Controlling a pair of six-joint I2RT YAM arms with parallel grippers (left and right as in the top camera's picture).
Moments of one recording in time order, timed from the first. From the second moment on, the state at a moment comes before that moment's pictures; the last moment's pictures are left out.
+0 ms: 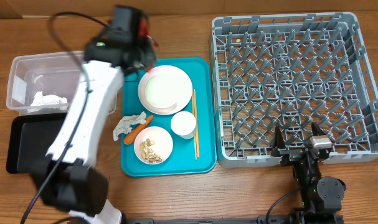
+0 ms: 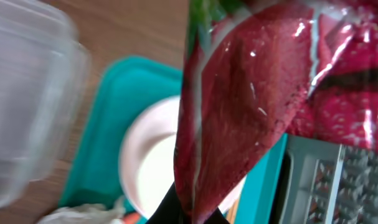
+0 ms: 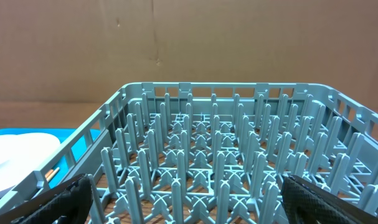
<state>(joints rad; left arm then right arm) -0.17 1.77 1.74 -0.96 -0.04 -0.58 -0.01 0.01 0.02 -0.03 -0.10 0.01</state>
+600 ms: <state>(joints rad) 0.28 1.82 1.75 -1.07 -0.05 -0.59 -0.01 0.01 0.02 -0.03 -0.10 0.01</state>
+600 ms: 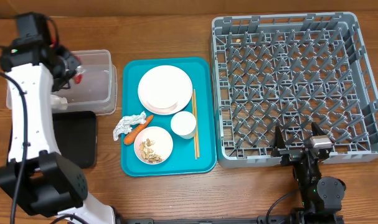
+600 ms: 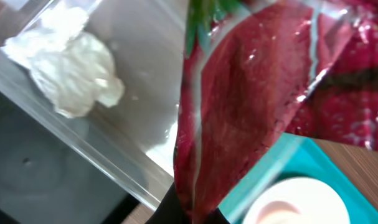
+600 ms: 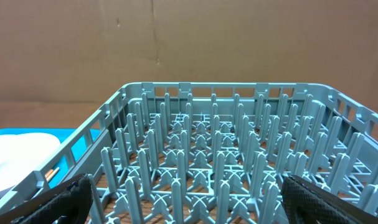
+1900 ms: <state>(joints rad) 0.43 1.80 1.85 -1.19 0.47 -0.41 -0.01 0.01 0.02 -0.03 -0.10 0.01</state>
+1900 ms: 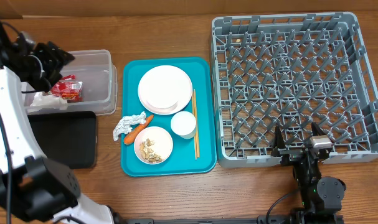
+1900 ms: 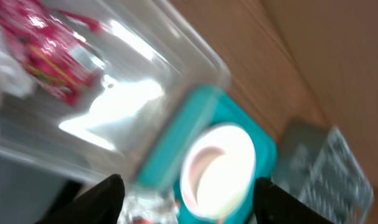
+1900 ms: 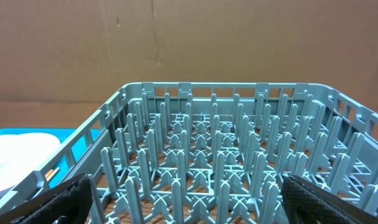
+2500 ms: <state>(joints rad) -0.02 1.73 1.71 -1.36 0.24 -0.33 -0.01 0.01 0.02 -0.03 -0.10 0.01</state>
